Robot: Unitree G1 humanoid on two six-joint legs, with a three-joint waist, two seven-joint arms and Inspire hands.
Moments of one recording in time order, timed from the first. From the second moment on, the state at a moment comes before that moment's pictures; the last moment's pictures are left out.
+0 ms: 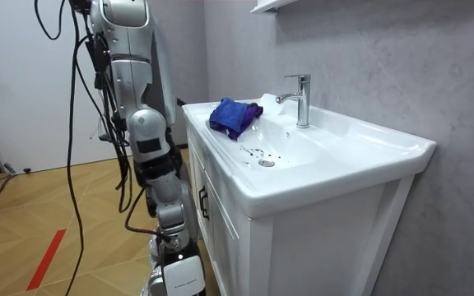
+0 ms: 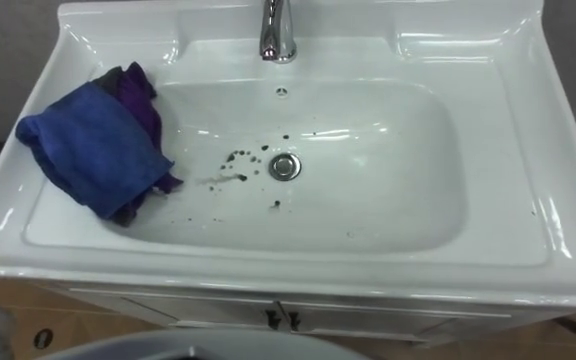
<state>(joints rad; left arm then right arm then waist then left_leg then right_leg) 0.24 0.23 0.51 0.34 -0.44 -0.08 0.92 0.13 -0.27 -0.02 1.31 0.04 0.13 -0.07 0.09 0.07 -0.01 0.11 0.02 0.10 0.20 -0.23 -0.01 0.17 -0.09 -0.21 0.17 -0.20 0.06</state>
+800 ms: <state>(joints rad) 0.16 0.29 0.40 -0.03 -0.22 -0.09 0.76 0.13 -0.27 -0.04 1.34 0.09 0.09 -0.01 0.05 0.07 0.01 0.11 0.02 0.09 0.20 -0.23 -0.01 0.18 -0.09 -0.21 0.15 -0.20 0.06</state>
